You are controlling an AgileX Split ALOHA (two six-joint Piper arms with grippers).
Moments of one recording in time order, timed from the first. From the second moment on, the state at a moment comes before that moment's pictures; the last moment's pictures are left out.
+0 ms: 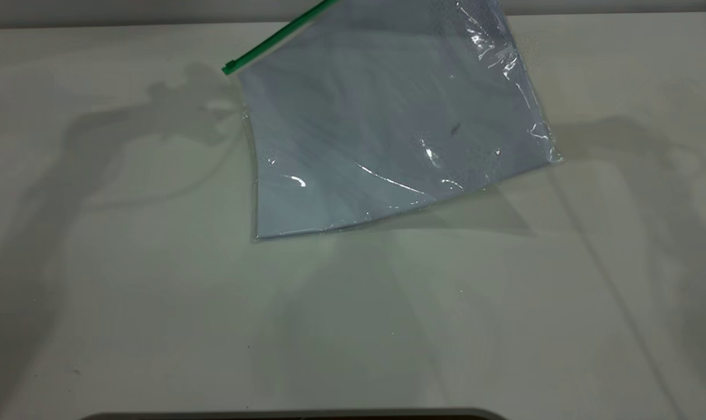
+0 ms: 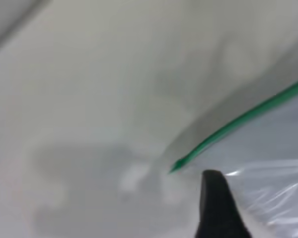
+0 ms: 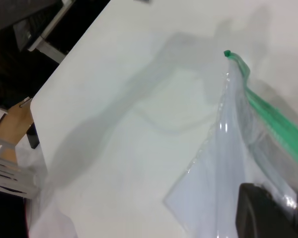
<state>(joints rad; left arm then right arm) -0.09 2.28 -1.92 -0.59 0.85 0.95 0.07 2.28 -1.60 1.27 1.08 -1.32</state>
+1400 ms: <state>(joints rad) -0.09 1.57 -1.92 -0.83 1.17 0.62 0.16 2.11 -1.60 0.64 0.83 -0.95</state>
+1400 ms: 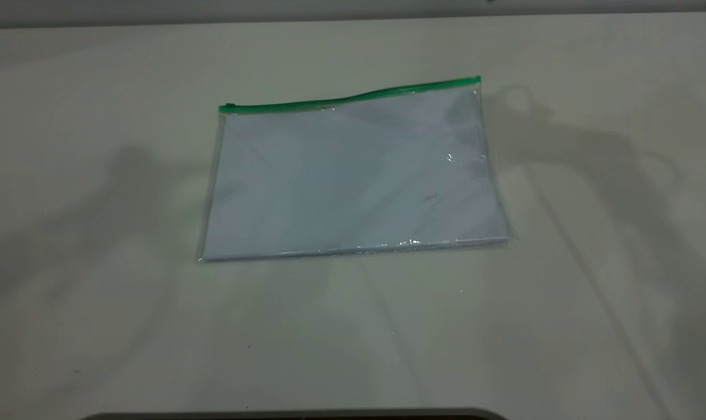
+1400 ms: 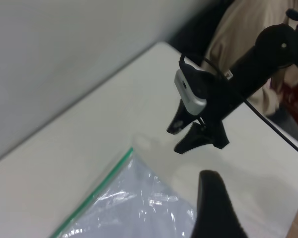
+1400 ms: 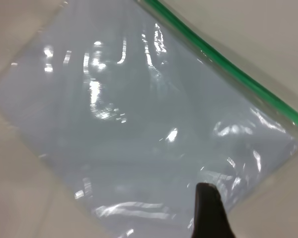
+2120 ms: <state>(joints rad) -0.09 0.91 -1.42 -0.47 1.17 0.39 0.24 1.55 -1.40 0.58 1.22 -0.48</state>
